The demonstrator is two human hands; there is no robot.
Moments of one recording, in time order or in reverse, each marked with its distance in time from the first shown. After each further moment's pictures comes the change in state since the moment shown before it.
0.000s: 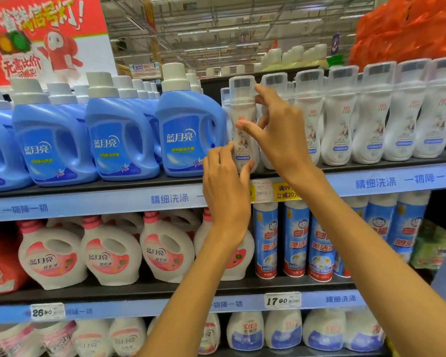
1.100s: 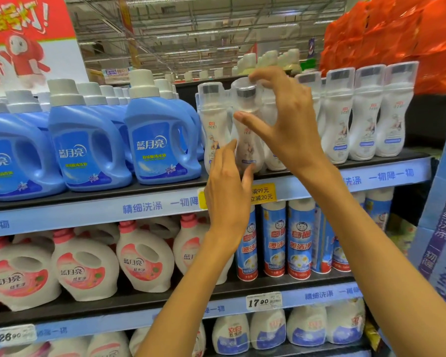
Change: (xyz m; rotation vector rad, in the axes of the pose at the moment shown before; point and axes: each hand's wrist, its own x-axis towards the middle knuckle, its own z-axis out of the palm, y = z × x) left_hand -0.011 0.030 0.015 -0.171 -0.095 0.114; right_hand -0.001 0.016 -0.053 -0.098 0.071 -0.196
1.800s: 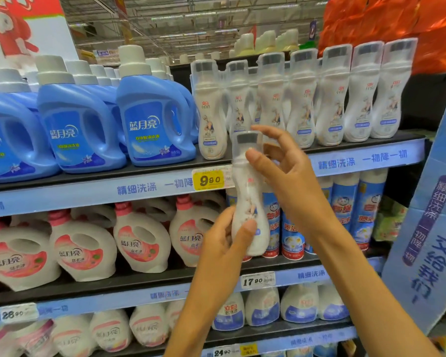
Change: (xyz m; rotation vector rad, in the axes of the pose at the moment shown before) left_hand -0.102 0.000 -0.047 -0.745 -0.454 -0.408; right_hand -0.094 -0.025 -0.012 1.045 -0.177 0.634
